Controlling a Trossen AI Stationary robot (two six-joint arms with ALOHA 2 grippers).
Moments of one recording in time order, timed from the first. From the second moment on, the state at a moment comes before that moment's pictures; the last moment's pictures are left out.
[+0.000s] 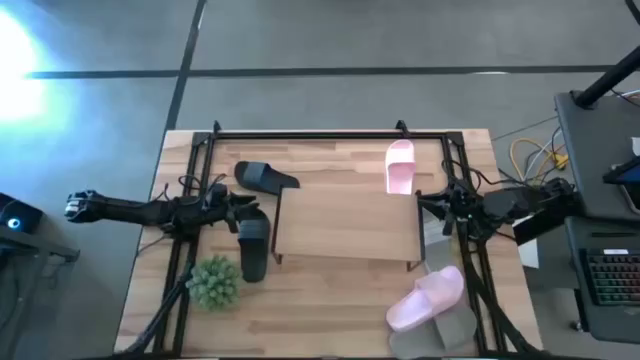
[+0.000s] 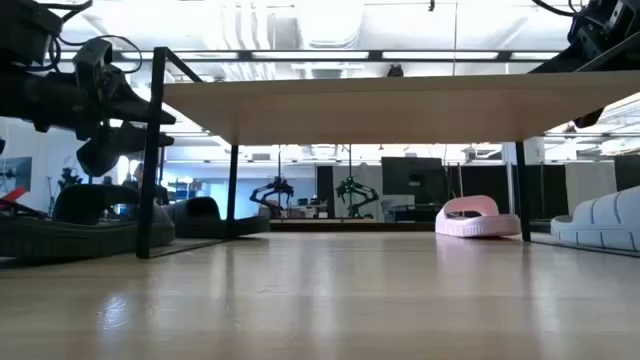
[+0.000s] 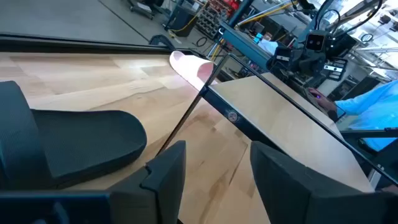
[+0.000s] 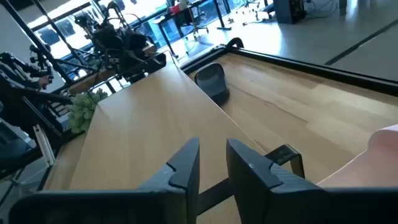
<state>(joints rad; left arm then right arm) -0.08 0.29 0.01 0.08 -0.45 -0.65 0.34 0.05 0.29 -0.47 0.60 0.54</state>
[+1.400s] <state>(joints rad) -0.08 0.29 0.01 0.08 -0.45 -0.65 0.34 0.05 0.29 -0.47 0.60 0.54</state>
